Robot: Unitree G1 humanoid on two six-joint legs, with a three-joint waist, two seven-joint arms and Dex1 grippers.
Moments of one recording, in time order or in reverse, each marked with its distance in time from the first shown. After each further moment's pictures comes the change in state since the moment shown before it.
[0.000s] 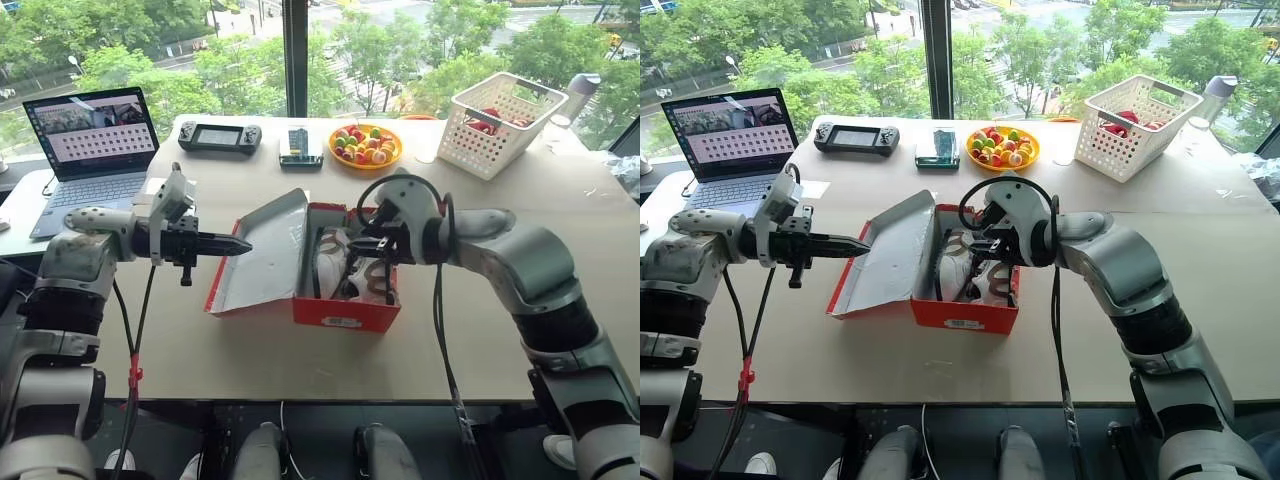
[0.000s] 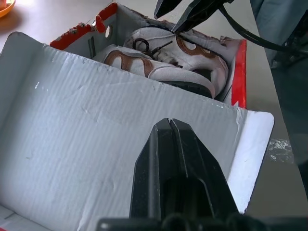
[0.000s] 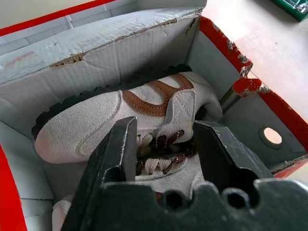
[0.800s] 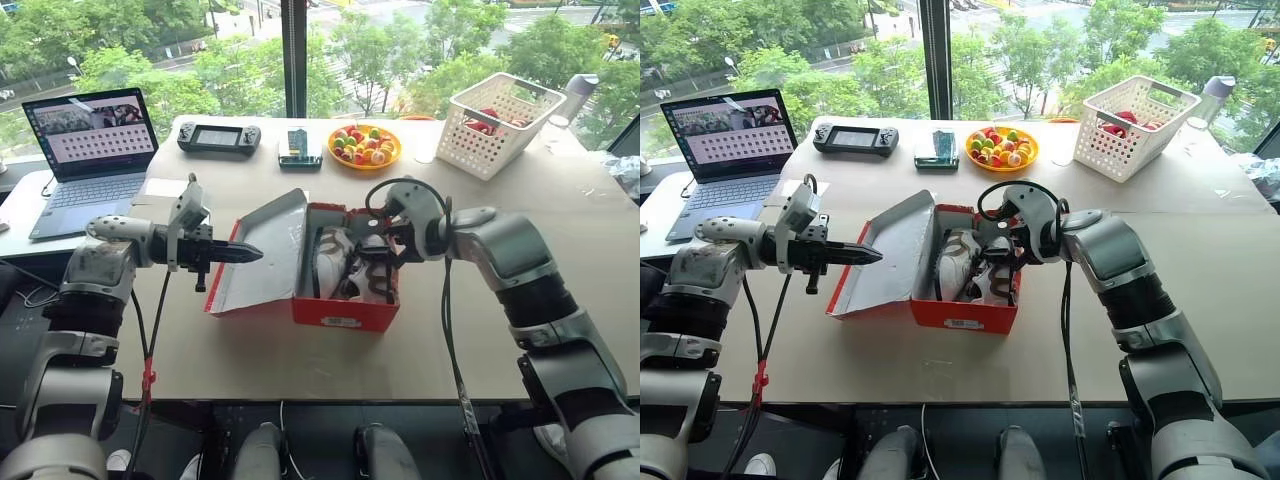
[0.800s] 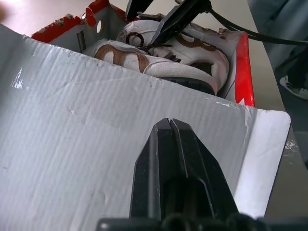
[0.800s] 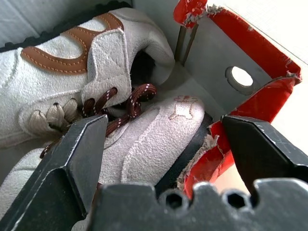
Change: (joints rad) left arm 0.015 -0.055 0.008 0.022 0.043 -0.036 0.014; right arm -0.077 0.026 0.062 0.357 -0.122 -0.044 0.114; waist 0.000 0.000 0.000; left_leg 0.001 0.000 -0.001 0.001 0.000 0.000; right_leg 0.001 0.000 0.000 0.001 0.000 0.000
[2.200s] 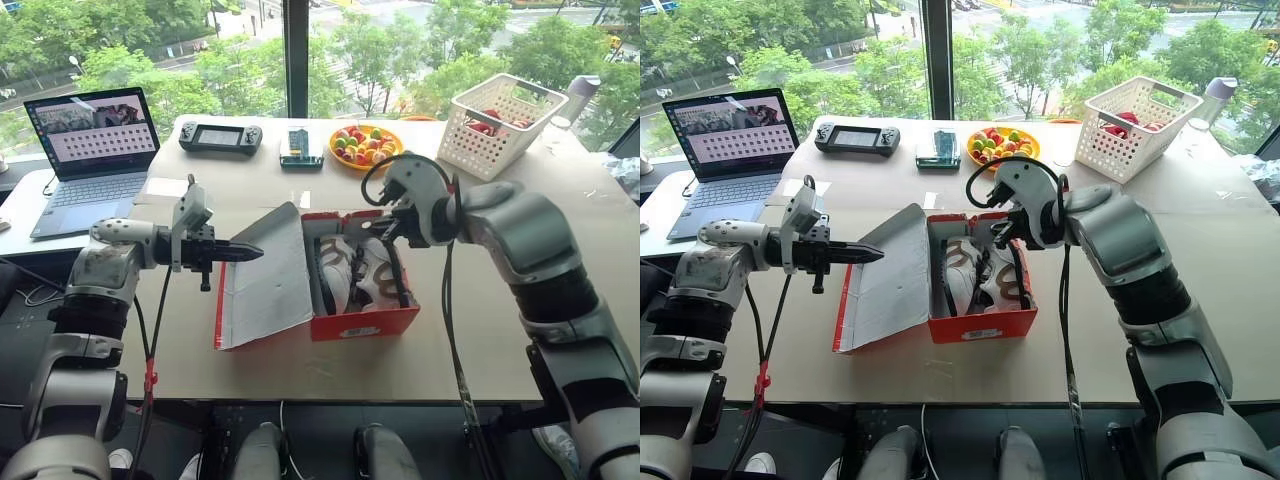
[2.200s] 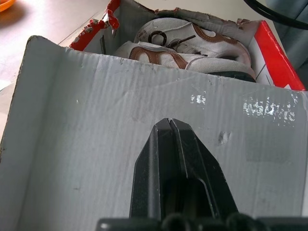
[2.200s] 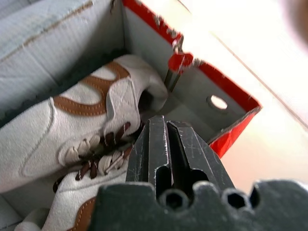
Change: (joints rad) left arm 0.009 -0.024 0.017 0.004 0.034 -0.019 0.037; right arm 0.013 -0.021 -0.007 -0.193 -0.039 0.141 0.026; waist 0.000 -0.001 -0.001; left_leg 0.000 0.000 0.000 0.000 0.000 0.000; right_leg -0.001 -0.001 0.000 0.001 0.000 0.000
